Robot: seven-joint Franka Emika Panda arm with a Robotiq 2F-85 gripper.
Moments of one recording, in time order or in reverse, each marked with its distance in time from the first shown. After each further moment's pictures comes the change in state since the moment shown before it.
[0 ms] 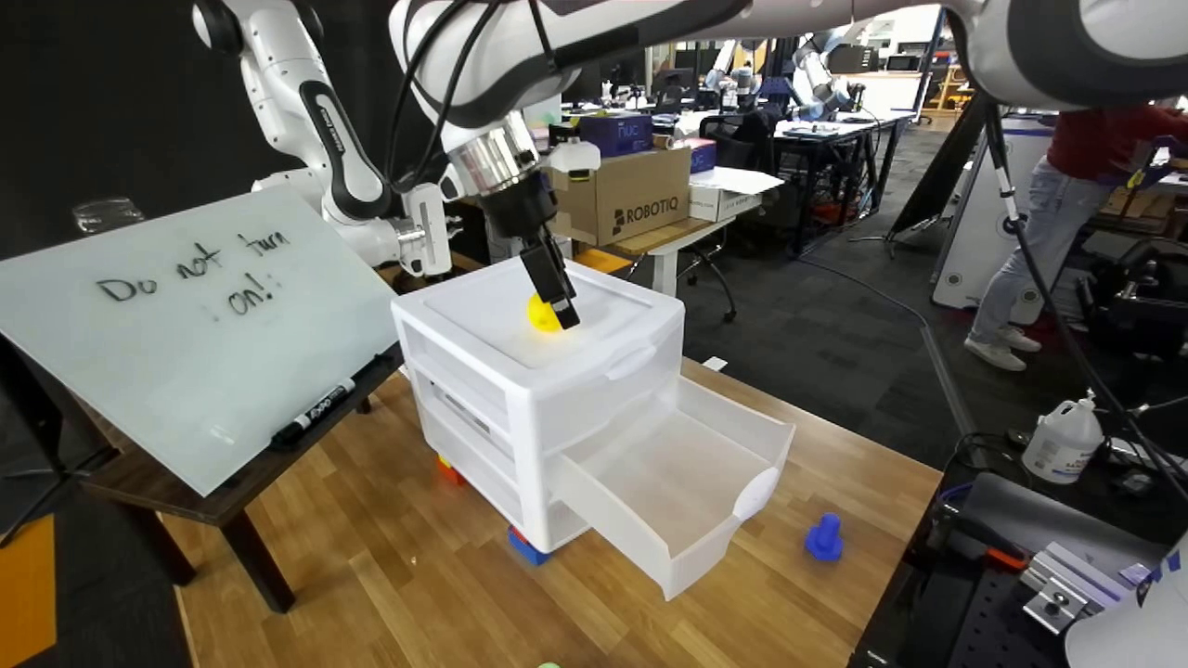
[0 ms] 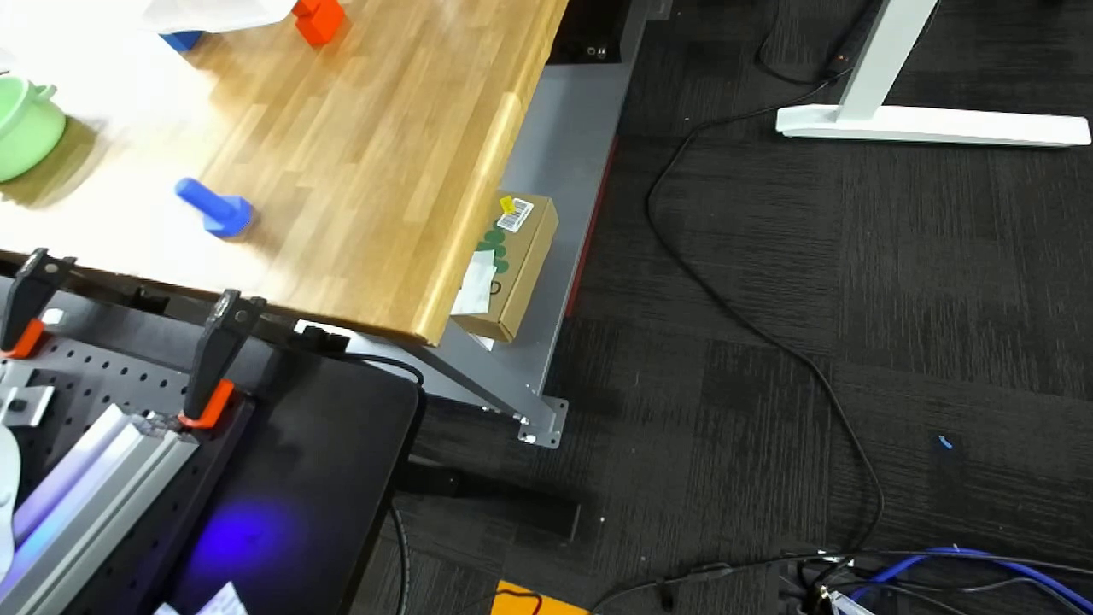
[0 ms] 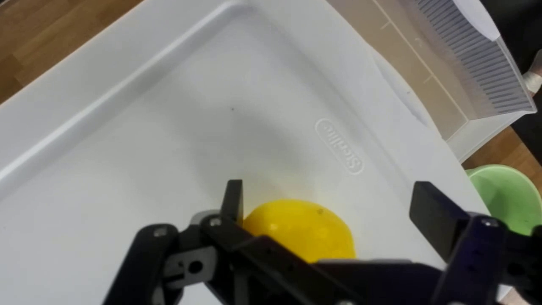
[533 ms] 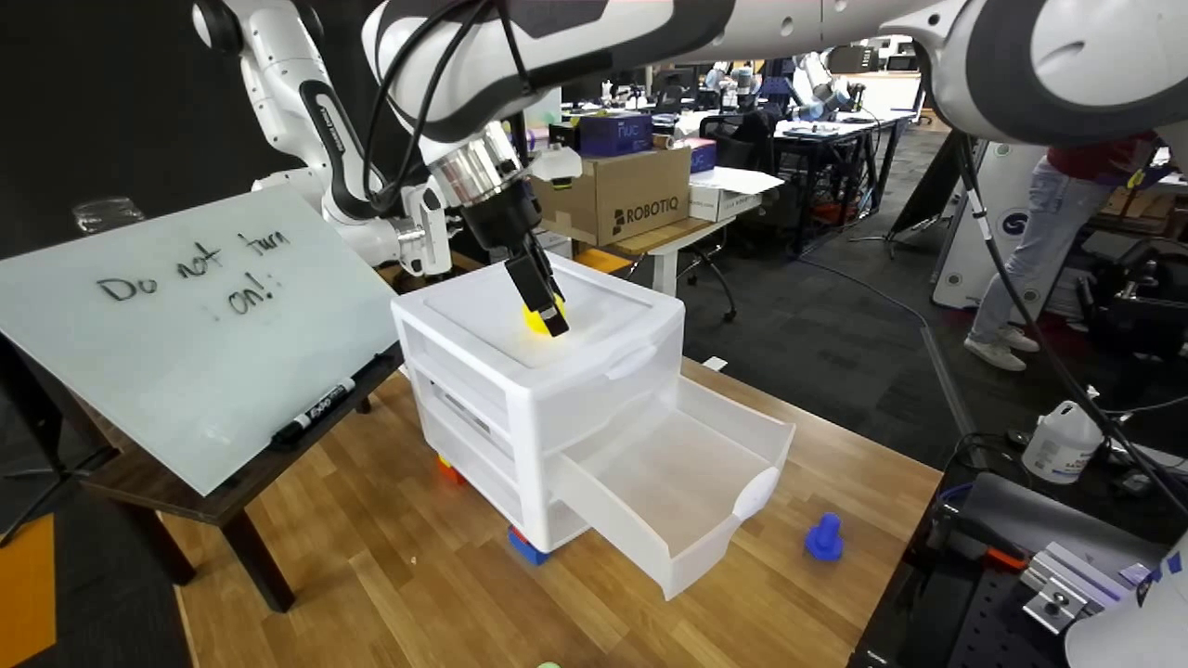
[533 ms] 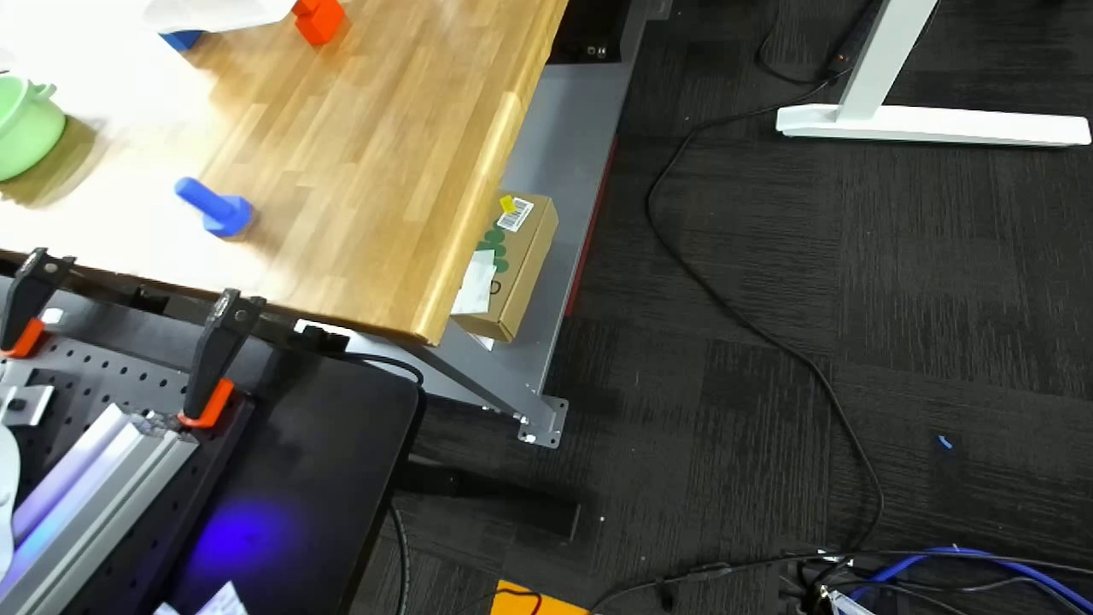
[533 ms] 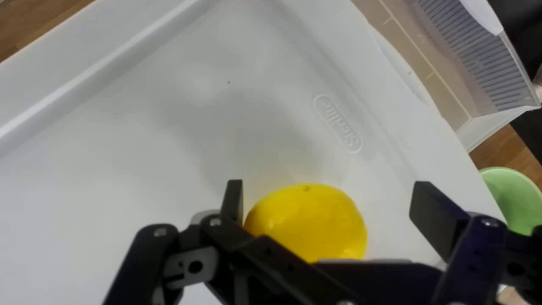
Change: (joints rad) arm 0.036 0.078 0.001 0.111 -0.031 -0.059 0.000
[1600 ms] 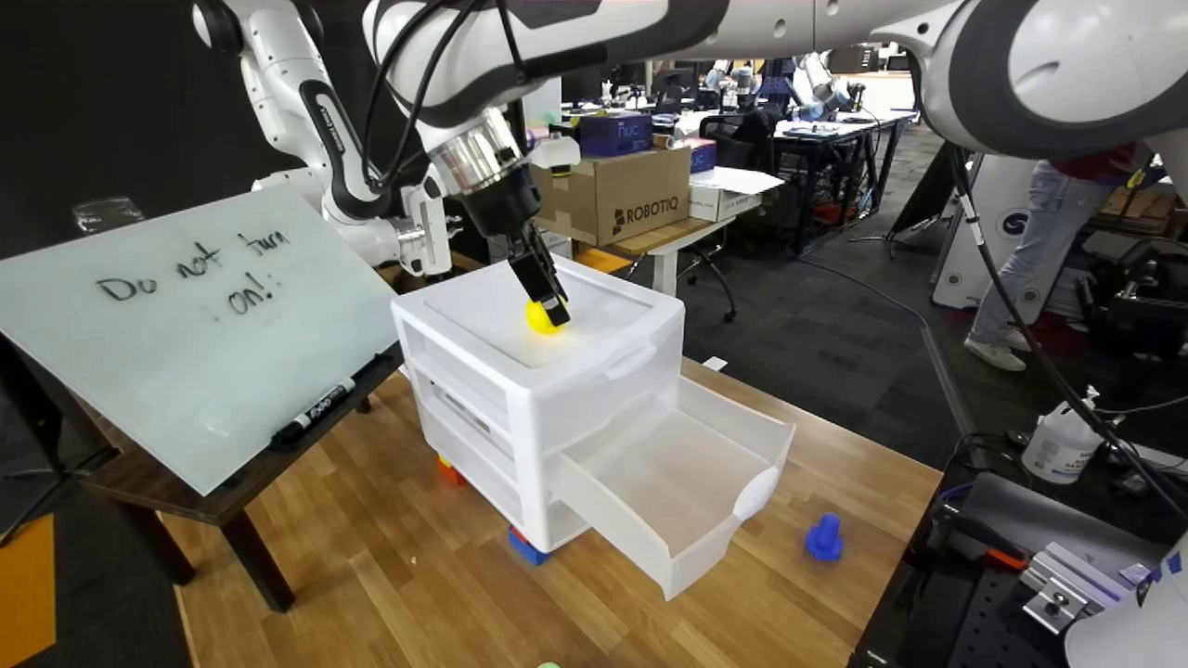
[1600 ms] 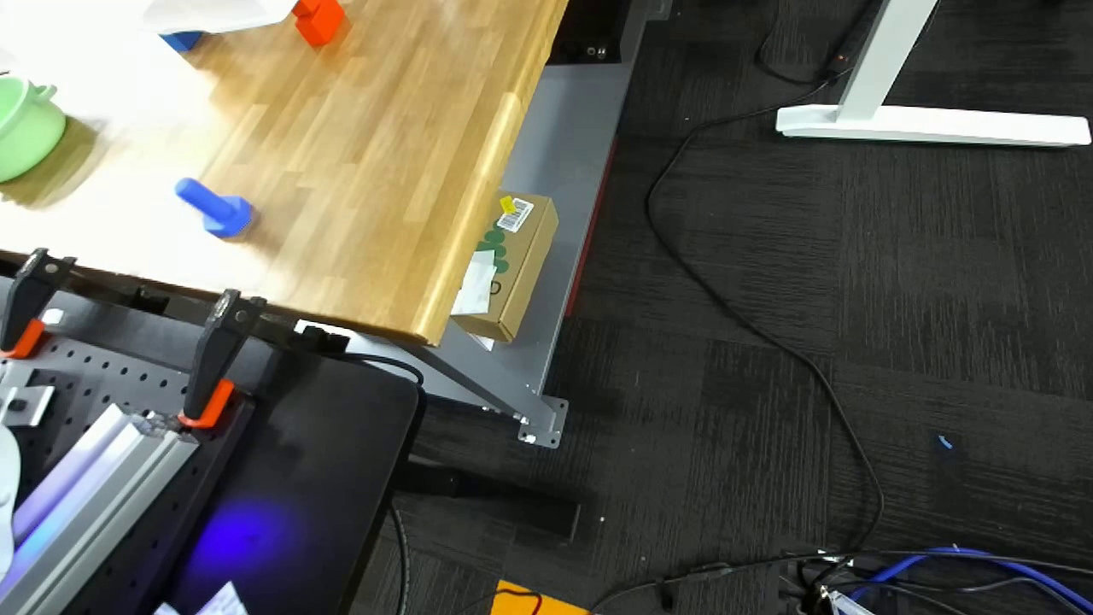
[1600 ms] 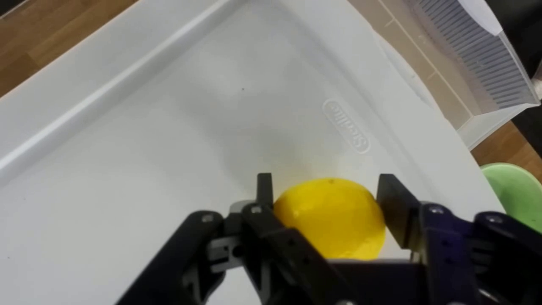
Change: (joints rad) arm -0.001 0.025 -0.008 0.069 -0.002 -0.039 0.000
